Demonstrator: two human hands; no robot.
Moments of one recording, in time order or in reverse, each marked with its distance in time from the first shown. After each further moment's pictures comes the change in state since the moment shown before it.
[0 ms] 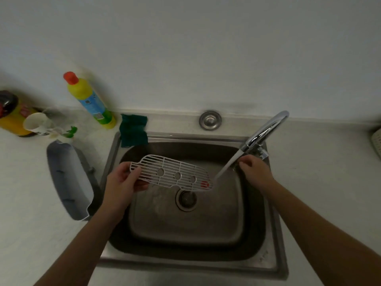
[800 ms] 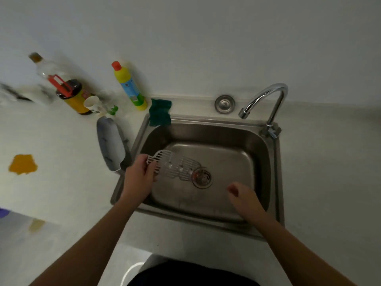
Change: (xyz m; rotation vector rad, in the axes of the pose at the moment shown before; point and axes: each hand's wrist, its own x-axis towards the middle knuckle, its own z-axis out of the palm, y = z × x) left_hand -0.112 -0.013 0.006 0.583 0.209 0.193; right_hand -0.133 0.066 0.068 -0.004 -0.249 -0.209
